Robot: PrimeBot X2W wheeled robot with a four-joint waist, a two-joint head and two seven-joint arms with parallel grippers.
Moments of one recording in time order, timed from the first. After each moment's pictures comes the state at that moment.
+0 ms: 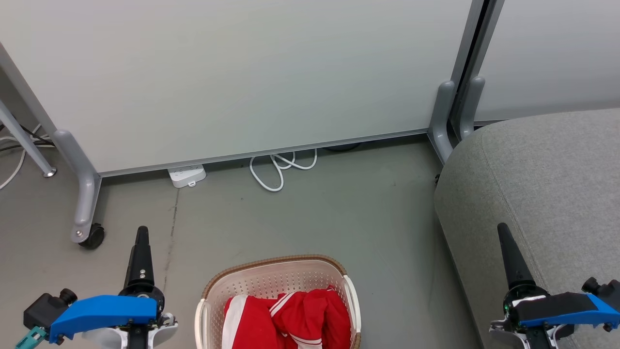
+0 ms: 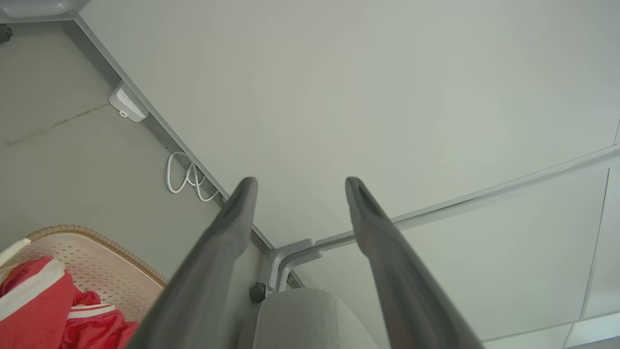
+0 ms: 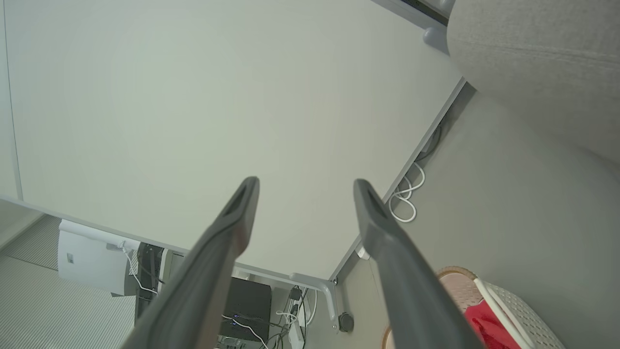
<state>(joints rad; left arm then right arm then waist) -0.07 0.04 0.07 0.24 -1.20 -0.12 -0.01 -0.06 -0.04 -0.05 0.22 1.22 0.13 -0.01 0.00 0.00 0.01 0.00</state>
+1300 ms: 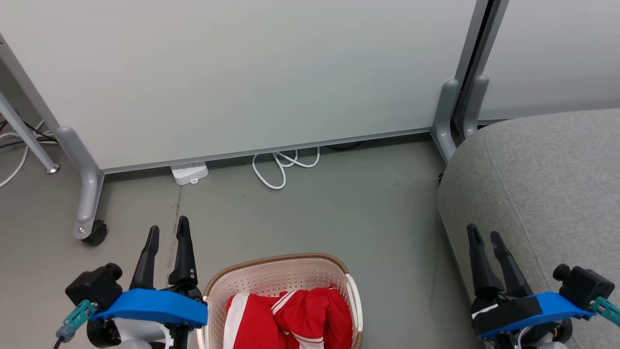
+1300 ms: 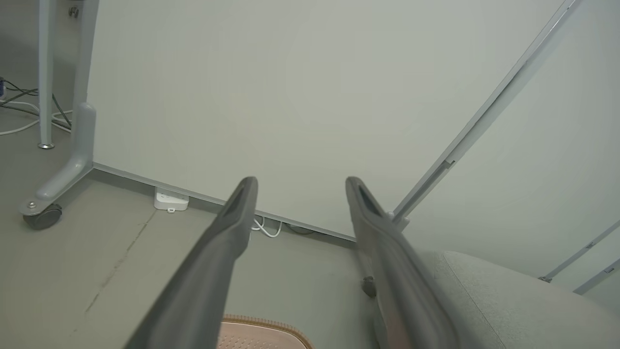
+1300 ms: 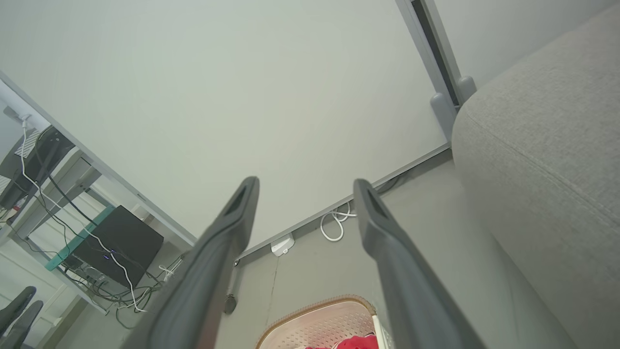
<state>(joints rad) -0.08 0.04 -0.04 0.23 -0.58 -0.11 -0.14 -0.06 -0.04 0.03 0.22 0.66 0.13 -0.14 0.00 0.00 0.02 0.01</state>
